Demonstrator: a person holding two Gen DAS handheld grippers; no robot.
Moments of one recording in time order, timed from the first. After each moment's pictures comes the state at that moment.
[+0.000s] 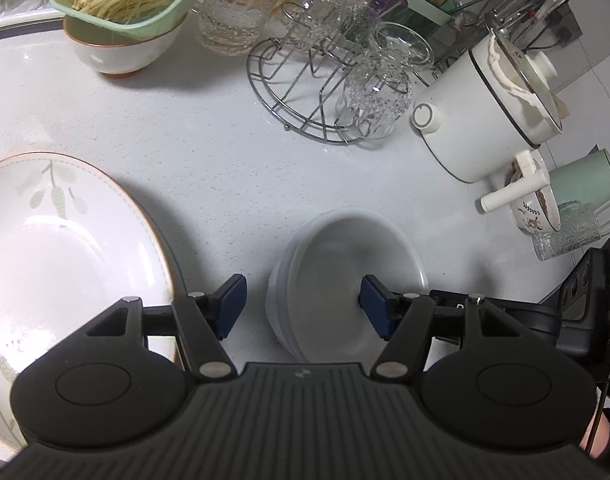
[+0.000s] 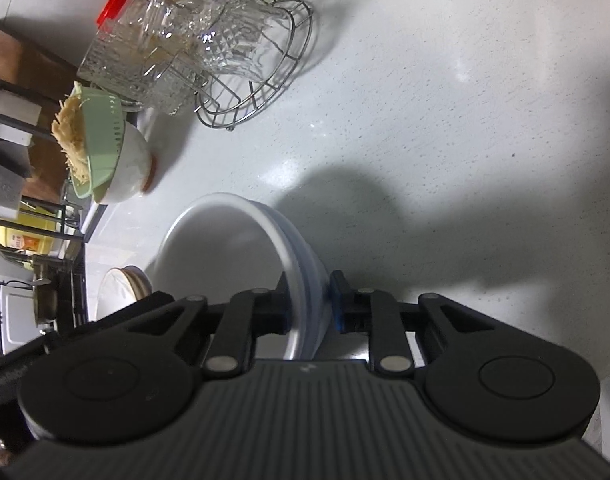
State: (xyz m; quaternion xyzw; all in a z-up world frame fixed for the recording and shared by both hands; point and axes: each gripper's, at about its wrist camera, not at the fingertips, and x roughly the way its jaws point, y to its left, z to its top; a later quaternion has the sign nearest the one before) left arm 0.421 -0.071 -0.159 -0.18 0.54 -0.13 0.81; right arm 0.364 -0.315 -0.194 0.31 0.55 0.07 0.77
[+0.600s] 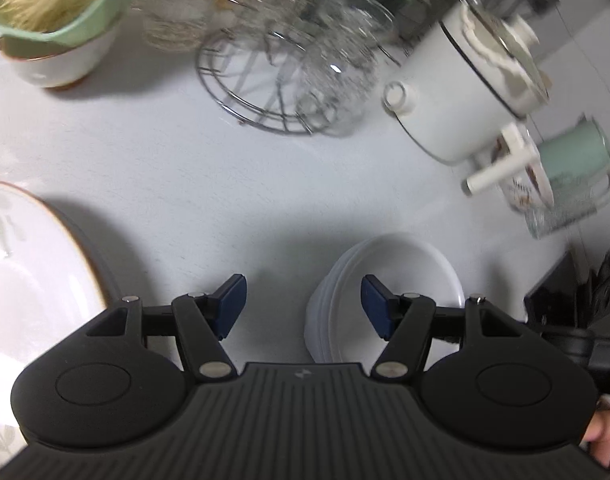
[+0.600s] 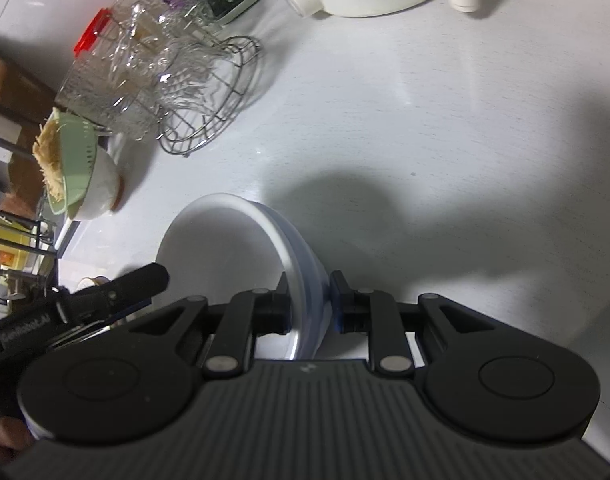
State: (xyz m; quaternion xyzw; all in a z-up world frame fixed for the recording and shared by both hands) left arm 0.437 -0.107 -0.174 -0.14 0.54 -0.18 0.81; right arm 0.337 -0.353 -0.182 0.29 0.53 0.02 0.80
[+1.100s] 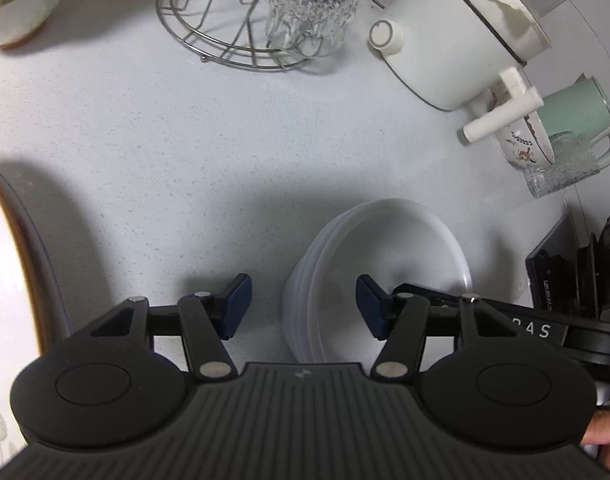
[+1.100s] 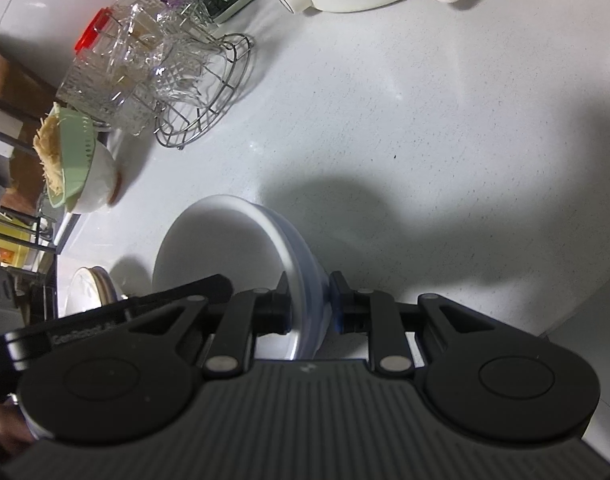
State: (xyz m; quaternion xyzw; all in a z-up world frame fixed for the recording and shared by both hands) left arm 0.440 -0.131 -0.204 -0.13 0.58 -0.21 0.78; right arm 0.324 -0.356 -0.184 0.29 0.53 0.02 0.80
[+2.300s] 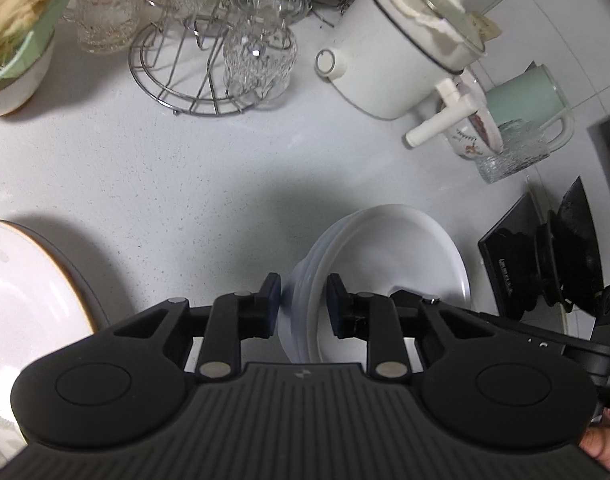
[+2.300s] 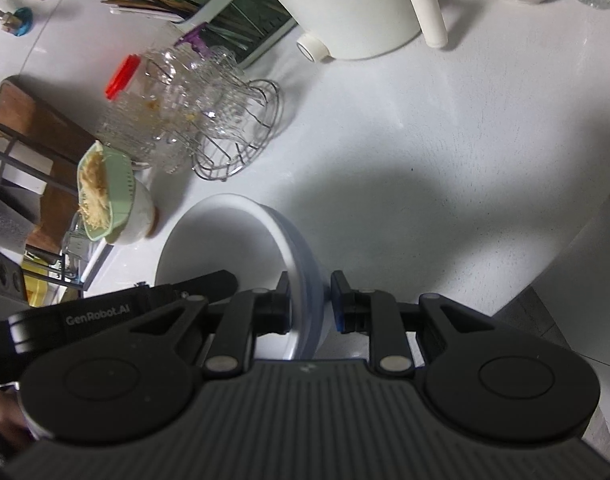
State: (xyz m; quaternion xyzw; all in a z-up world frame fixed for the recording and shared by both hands) left arm 0.439 -0.109 -0.130 -0.12 0.57 -0.26 0.77; right arm 0.290 -0.336 -0.120 0.32 0.48 -0.01 0.82
